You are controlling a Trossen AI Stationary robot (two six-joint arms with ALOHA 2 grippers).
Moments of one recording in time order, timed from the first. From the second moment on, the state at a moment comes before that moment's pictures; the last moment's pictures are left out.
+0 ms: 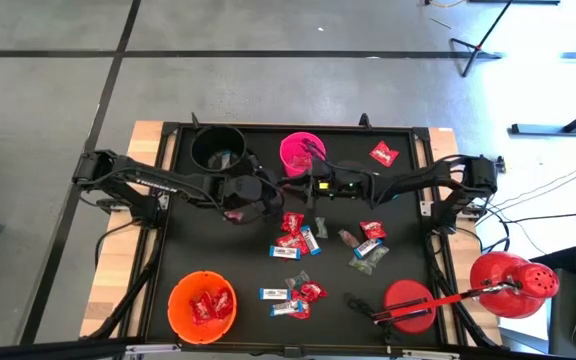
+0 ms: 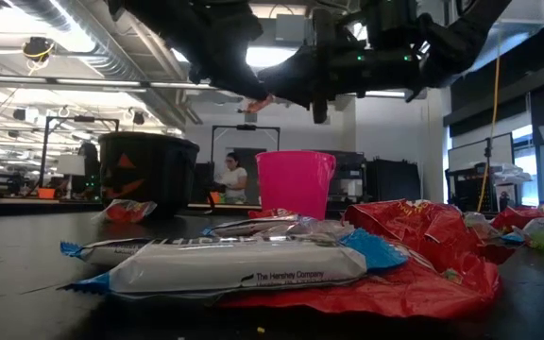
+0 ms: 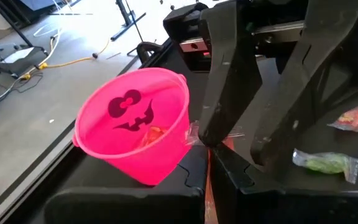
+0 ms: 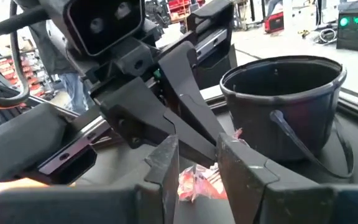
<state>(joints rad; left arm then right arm) -0.04 1.47 0.93 0.01 -0.58 -0.09 -0.12 1.68 0.78 0.83 -0.08 0.26</state>
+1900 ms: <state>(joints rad) -0.13 1.41 0.94 -0.14 -0.69 -0.11 -0.12 1.68 0.78 0.74 -0.05 0.15</state>
